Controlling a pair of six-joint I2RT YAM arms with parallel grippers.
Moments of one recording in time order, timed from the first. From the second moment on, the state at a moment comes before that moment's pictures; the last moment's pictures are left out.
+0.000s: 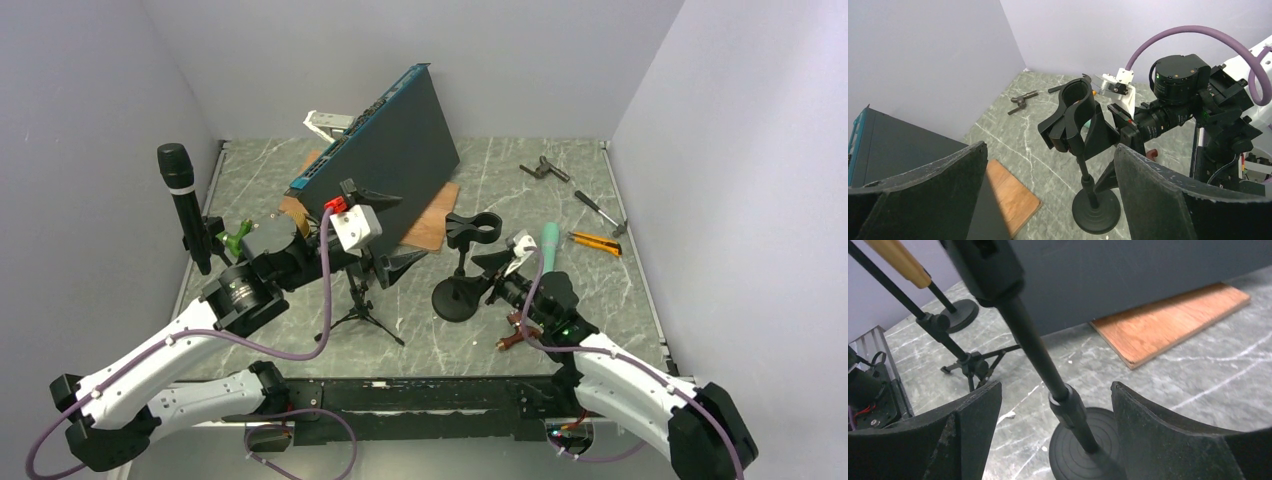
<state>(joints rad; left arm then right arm) -0.92 0.90 1.08 -0.08 0.21 0.20 0.57 0.79 0.20 0.56 -0.26 0.26</state>
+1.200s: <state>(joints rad) -0.92 0.85 1.06 -0.07 0.12 0.22 0.47 1.32 0.44 0.96 0.22 0.02</state>
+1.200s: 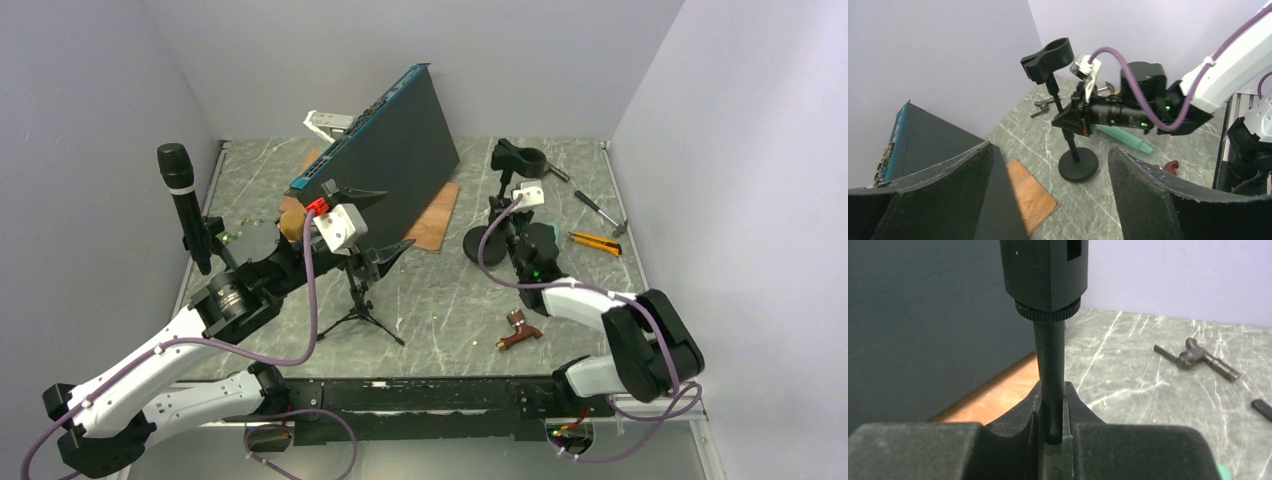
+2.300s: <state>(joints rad) -0.92 0.85 1.06 -0.07 0.08 0.22 0.28 1.60 0.77 0.83 0.08 0.02</state>
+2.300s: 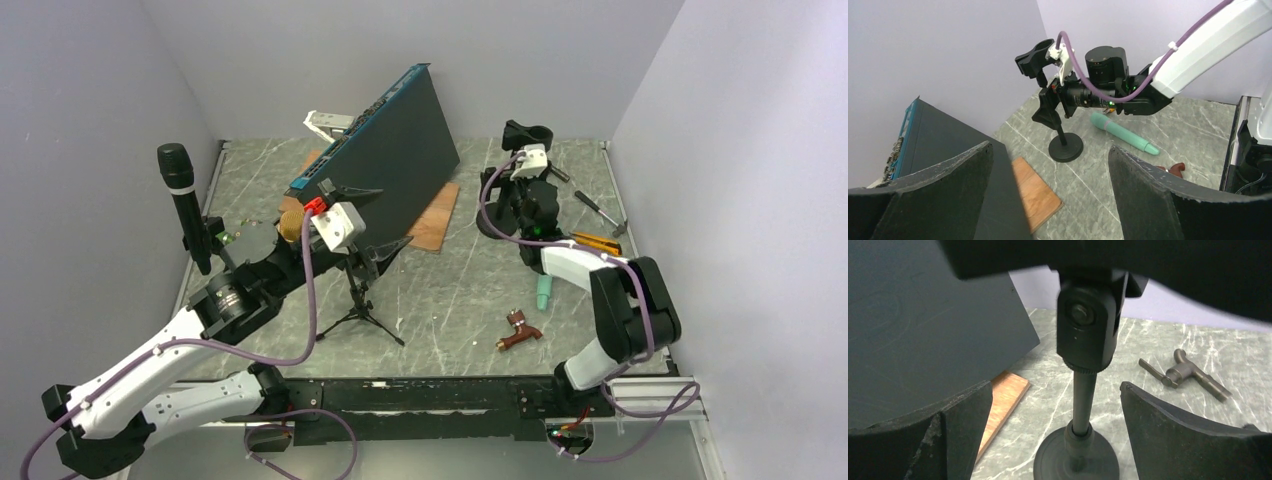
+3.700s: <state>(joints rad) -0.92 0.49 1.40 -0.85 -0.43 -0.10 1.17 1.48 0.72 0.75 0.22 0.26</state>
